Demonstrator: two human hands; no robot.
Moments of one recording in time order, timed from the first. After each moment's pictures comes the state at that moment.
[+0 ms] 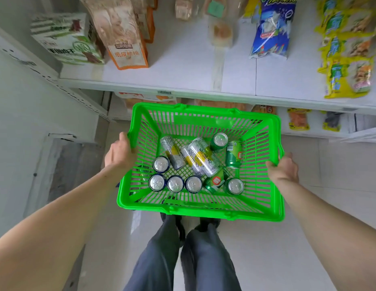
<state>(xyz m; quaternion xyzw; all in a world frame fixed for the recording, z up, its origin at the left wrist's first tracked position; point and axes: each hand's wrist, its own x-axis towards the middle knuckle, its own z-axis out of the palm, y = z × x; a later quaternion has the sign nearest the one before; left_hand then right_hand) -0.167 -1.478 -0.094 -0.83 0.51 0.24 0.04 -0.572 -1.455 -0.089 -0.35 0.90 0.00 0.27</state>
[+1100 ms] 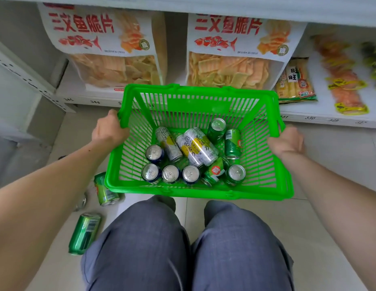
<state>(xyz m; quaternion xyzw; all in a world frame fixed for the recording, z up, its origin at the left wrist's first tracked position) -0.184 -1.542 -0.413 -0.83 0.51 0.20 -0.03 -0.601 -1.523 -0.413 -0.40 0.89 -0.09 0.21</state>
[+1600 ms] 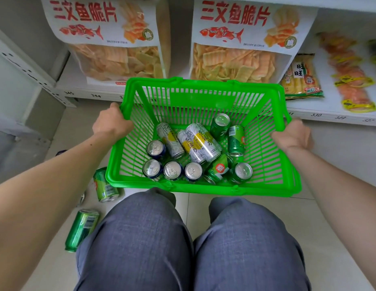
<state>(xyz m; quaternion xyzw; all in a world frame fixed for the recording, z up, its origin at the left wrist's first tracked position) -0.188 -1.539 -0.418 -0.84 0.51 0.18 -0.03 -0.601 -1.524 -0.421 -0.42 0.89 -0.08 0.15</state>
